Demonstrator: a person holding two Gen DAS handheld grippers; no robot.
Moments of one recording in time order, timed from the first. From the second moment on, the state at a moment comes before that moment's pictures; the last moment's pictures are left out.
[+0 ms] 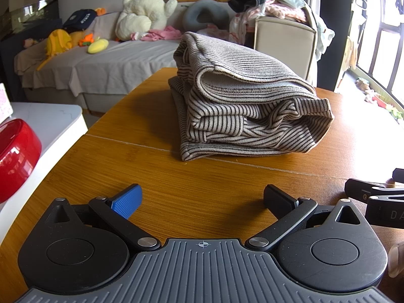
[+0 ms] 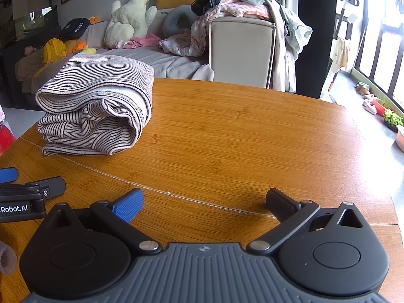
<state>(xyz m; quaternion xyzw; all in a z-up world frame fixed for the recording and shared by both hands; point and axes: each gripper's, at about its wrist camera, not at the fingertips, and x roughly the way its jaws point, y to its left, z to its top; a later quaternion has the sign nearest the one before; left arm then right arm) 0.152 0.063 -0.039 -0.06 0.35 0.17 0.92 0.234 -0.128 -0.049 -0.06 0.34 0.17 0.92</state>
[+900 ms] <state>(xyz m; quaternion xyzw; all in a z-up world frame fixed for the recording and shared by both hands) 0.152 0.063 -0.039 -0.06 0.35 0.17 0.92 0.233 -0.127 -0.048 -0.06 0.34 0.17 0.92</state>
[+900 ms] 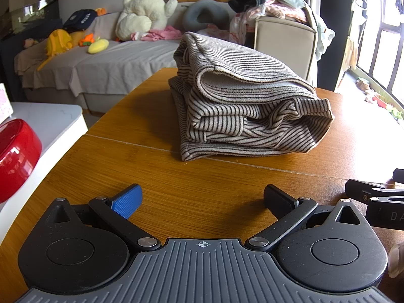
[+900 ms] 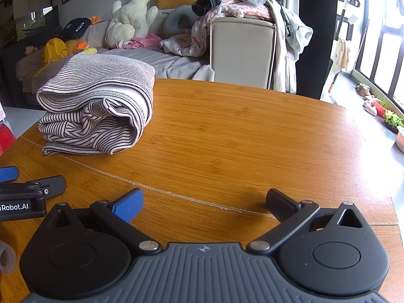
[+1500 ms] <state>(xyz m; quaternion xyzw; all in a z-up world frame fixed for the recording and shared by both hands) 0.153 0.063 -0.039 -0.06 0.35 0.17 0.92 0.232 -0.126 -0.048 -0.06 0.34 0.17 0.92</state>
